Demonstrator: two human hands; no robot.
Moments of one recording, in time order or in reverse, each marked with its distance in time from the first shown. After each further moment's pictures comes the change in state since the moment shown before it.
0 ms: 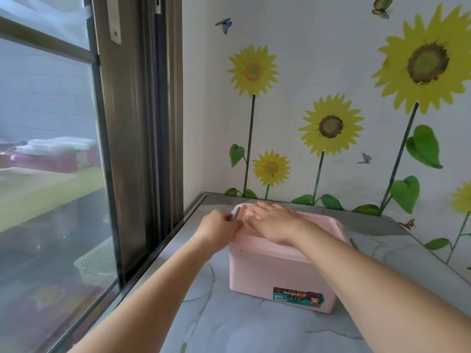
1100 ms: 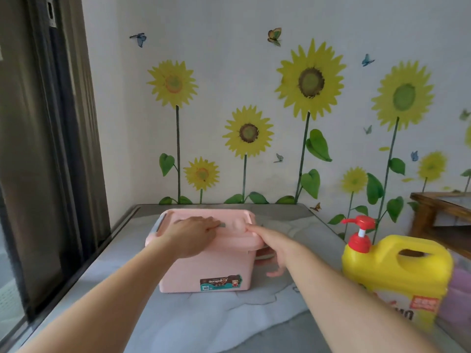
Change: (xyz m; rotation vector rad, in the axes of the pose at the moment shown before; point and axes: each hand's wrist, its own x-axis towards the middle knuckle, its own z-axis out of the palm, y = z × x) left_hand -0.021 0.075 0.057 0.820 -0.302 0.493; right_hand -0.132 0.102 0.008 1.233 0.044 0.808
